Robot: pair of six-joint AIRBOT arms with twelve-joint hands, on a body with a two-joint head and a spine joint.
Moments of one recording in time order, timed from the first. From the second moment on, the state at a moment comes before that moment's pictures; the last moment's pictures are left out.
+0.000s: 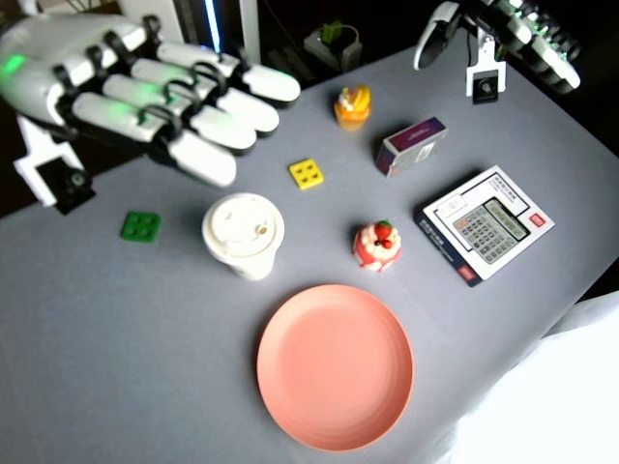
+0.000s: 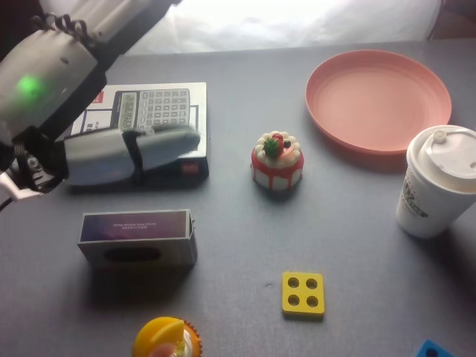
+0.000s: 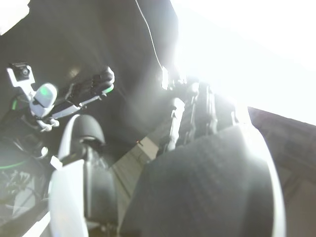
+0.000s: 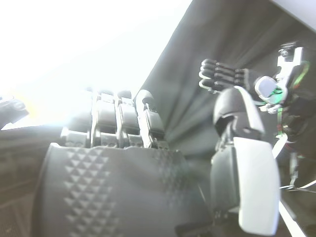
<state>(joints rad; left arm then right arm) 0.90 -0.80 1.08 -0.01 -1.24 0.66 -1.10 -0.60 0.78 0.21 1.24 -1.10</state>
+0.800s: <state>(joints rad) 1.05 -0.78 1.08 0.07 -0.91 0.57 -1.09 -0.60 0.78 0.23 1.15 -1.12</state>
